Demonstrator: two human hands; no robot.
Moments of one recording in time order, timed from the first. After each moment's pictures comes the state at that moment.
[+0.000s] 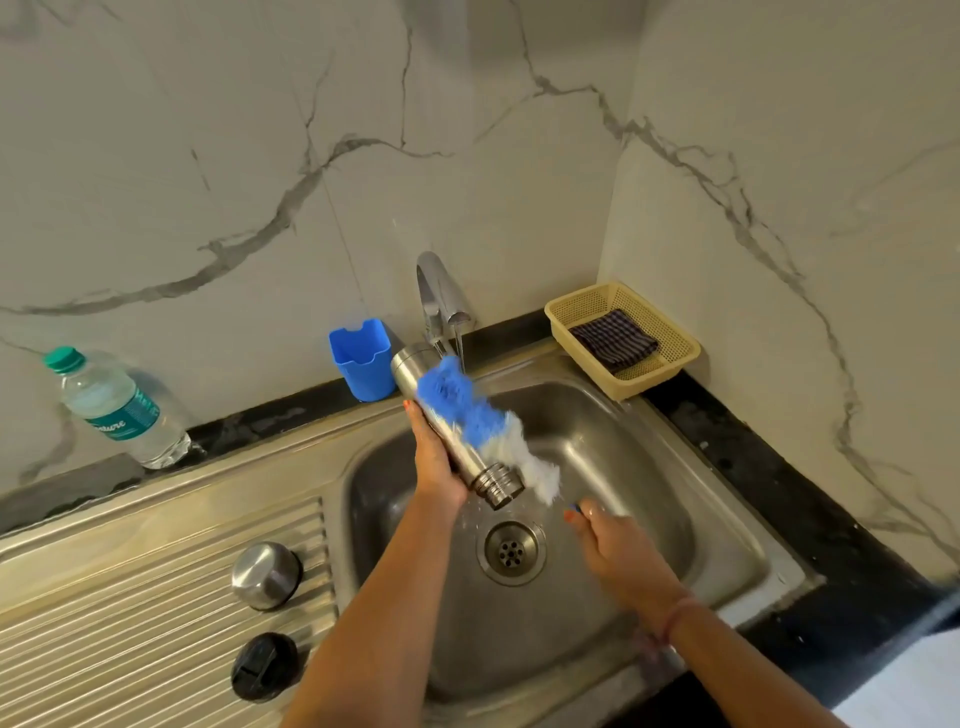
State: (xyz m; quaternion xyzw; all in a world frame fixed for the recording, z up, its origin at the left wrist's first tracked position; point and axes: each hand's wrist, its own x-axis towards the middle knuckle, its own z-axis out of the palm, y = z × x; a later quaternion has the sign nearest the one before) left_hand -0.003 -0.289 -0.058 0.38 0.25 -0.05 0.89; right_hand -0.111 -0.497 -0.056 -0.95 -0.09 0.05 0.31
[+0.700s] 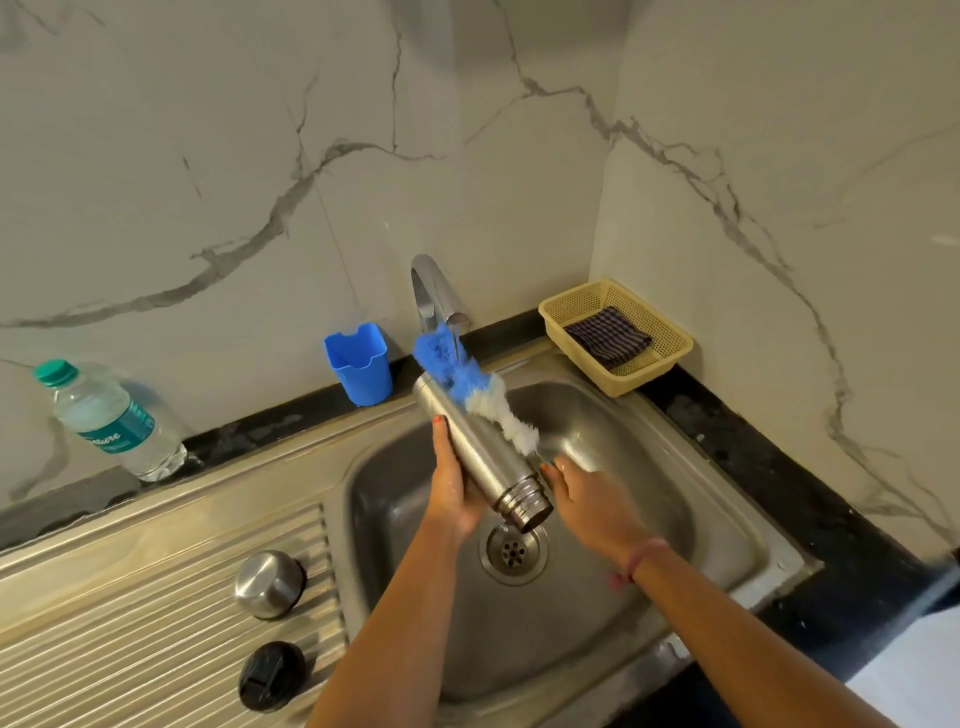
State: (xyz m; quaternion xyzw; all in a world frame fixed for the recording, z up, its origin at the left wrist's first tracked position) left_hand -0.029 -0.294 -0.073 0.39 0.22 -0.15 0.88; right_hand -0.072 -0.470 -0.037 -0.95 -0.07 0.04 0.29
